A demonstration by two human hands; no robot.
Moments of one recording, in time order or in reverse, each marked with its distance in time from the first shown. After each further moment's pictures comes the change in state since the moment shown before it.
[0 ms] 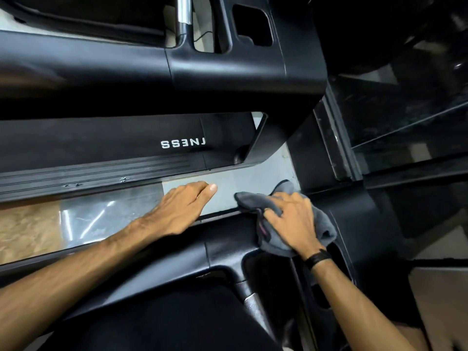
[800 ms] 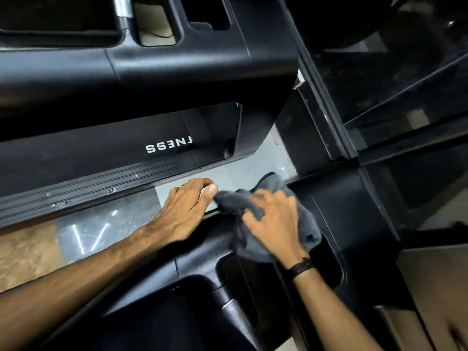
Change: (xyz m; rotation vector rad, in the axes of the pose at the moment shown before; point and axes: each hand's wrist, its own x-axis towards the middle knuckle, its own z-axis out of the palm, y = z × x) left_hand 0.038 0.032 0.049 -0.013 0.006 0.068; right_hand -0.019 -0.002 0.000 0.159 0.164 0.051
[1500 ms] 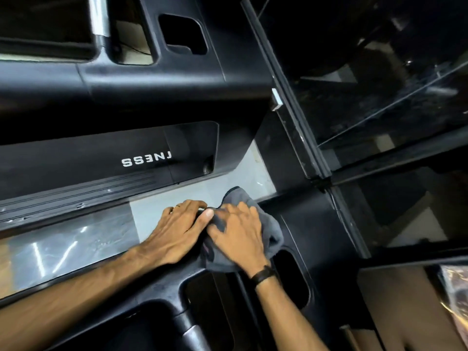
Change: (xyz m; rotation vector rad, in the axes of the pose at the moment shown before) left_hand 0.017 0.028 0.037 0.075 -0.072 0.031; right_hand 0.020 -0.002 0.000 -0.061 -0.154 0.010
